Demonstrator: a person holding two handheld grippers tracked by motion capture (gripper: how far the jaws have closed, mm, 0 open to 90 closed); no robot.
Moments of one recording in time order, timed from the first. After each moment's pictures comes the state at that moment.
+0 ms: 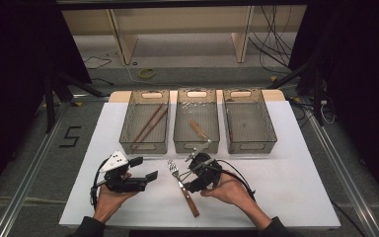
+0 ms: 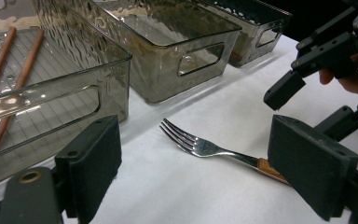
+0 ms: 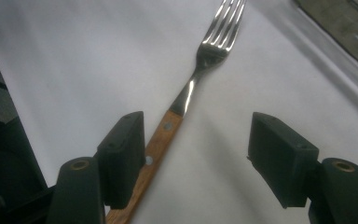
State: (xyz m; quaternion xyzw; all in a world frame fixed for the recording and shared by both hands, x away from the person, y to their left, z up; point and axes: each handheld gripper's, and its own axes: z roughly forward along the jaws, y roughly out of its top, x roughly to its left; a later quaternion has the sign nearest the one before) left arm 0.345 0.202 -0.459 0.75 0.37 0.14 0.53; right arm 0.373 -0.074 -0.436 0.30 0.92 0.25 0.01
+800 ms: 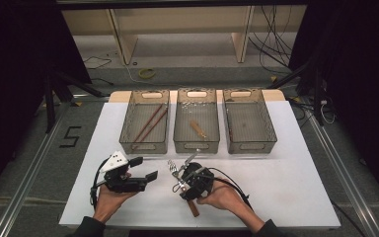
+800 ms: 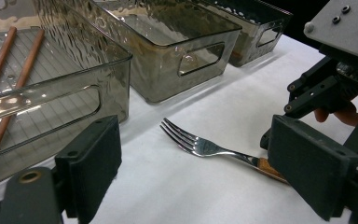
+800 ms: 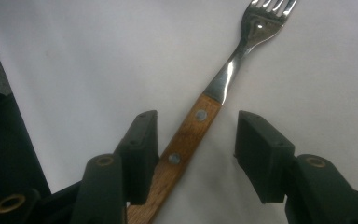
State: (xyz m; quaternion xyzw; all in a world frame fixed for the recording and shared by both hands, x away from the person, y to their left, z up) left arm 0.345 0.202 -0.459 0.75 0.37 0.14 0.53; right arm 0.365 -0.055 -0.463 0.27 0.94 0.22 -0.01
